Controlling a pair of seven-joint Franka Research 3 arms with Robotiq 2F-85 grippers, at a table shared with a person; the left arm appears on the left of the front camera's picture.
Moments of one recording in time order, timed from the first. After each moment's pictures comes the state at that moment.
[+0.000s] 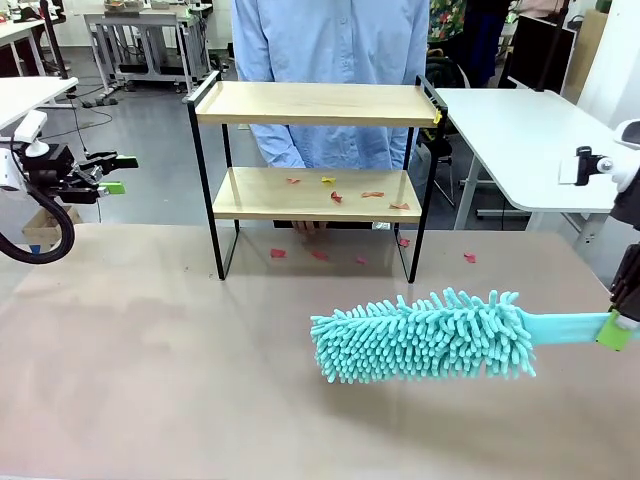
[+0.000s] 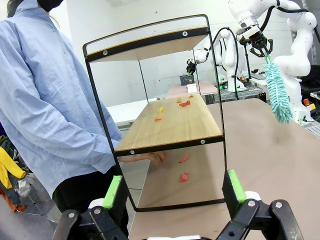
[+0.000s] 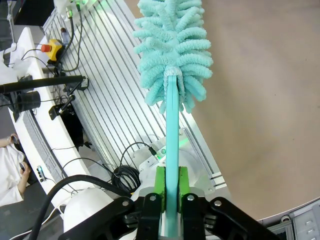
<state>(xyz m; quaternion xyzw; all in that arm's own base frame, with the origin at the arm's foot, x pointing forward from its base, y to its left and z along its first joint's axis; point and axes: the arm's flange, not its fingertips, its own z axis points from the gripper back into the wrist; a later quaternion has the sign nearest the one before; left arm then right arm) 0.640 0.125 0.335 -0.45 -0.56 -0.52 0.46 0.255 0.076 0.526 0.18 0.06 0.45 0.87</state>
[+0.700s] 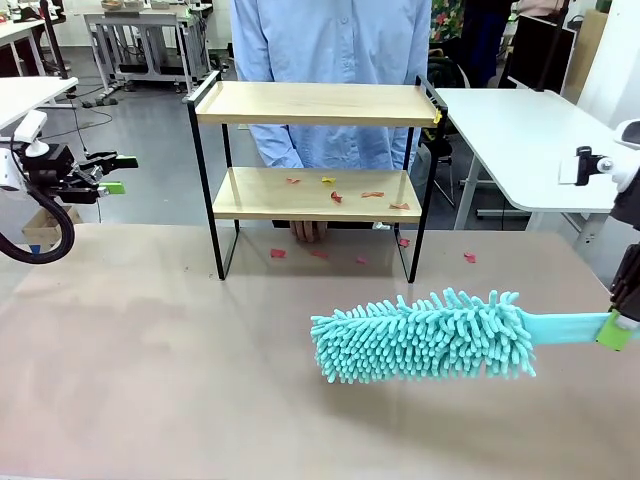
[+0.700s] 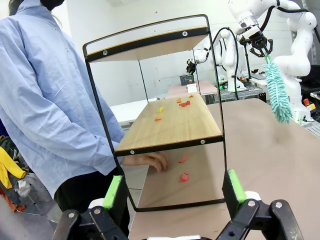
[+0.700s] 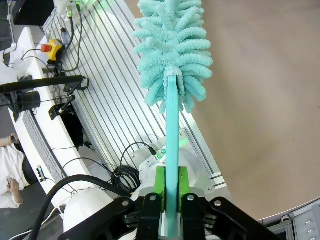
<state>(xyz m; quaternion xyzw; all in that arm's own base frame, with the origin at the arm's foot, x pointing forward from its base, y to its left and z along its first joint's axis) 0.640 0.125 0.335 -0.45 -0.56 -0.52 0.46 0.255 0.076 0.526 0.18 0.06 0.45 0.87</state>
